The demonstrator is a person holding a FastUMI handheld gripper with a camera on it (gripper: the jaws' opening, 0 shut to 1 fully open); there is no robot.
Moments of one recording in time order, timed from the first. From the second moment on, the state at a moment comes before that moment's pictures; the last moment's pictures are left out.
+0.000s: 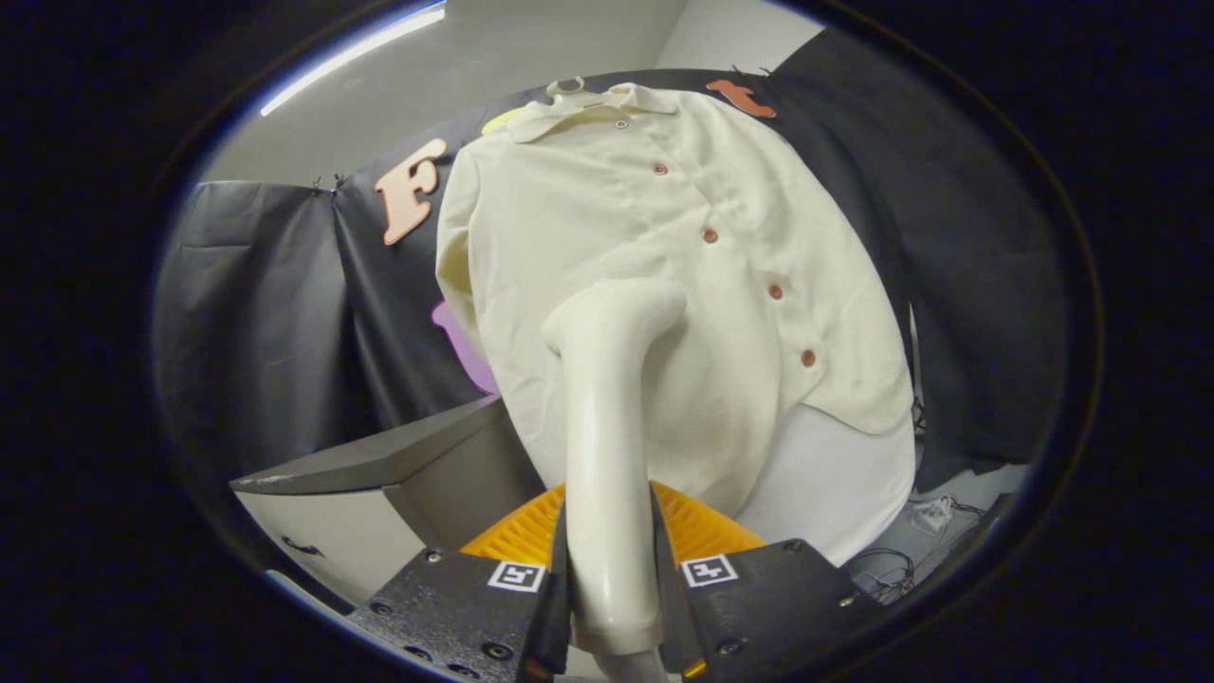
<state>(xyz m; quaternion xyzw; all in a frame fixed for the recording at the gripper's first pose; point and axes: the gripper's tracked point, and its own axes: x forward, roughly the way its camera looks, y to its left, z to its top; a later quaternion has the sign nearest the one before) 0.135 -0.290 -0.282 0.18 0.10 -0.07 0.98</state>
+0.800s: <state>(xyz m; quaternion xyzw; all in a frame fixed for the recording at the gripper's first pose) 0.073 -0.295 -0.350 0.19 0.18 -0.10 0.96</state>
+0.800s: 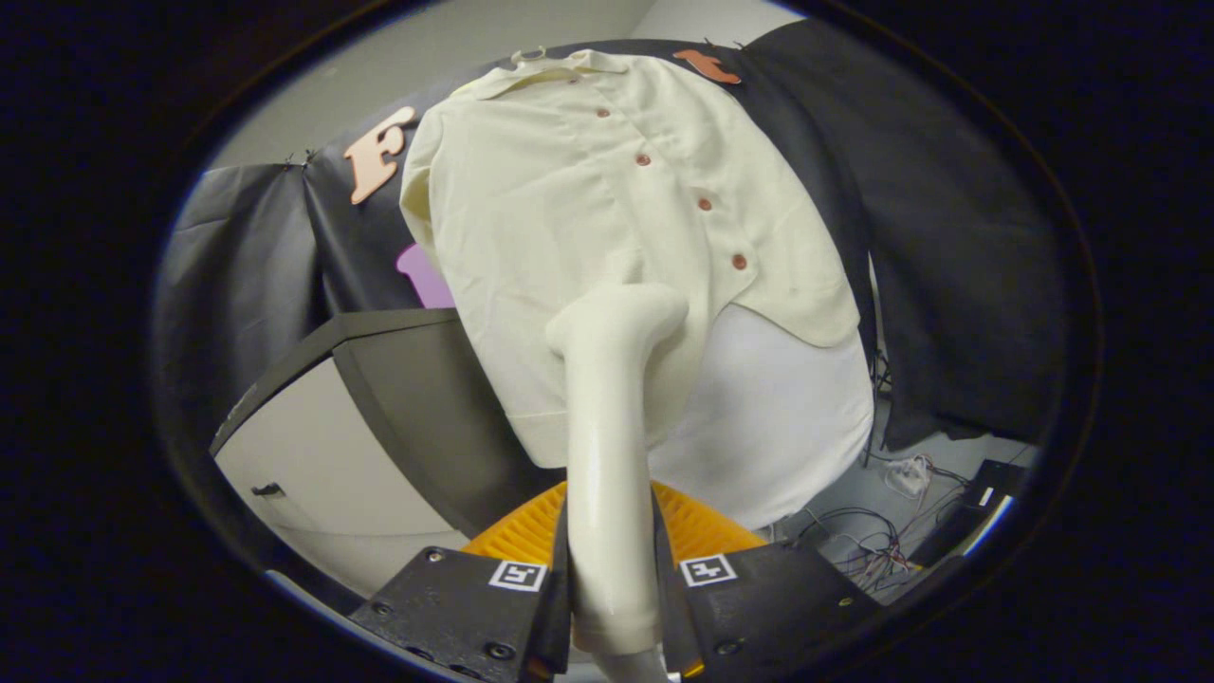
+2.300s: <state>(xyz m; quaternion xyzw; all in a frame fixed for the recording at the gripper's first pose) 0.087 -0.396 -0.110 0.10 0.01 -0.16 0.98</state>
